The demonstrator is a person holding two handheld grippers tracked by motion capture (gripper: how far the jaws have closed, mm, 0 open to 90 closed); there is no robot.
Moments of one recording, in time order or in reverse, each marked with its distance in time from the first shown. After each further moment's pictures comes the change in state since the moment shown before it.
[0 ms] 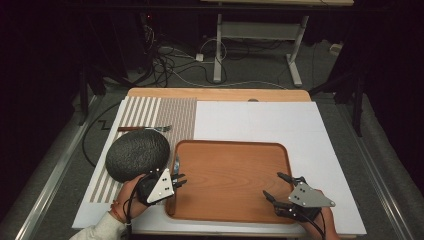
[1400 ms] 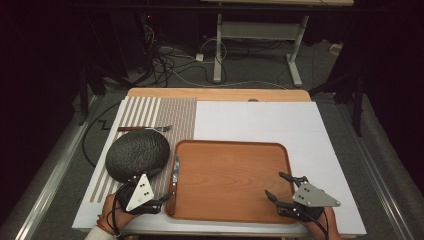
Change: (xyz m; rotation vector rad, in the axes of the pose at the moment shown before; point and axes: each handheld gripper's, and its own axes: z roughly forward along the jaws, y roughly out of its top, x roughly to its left) left arm -0.011 -0.047 -0.023 -0.033 0.122 -0.167; right arm -0.006 -0.001 -0.004 -0.031 0.017 0.027
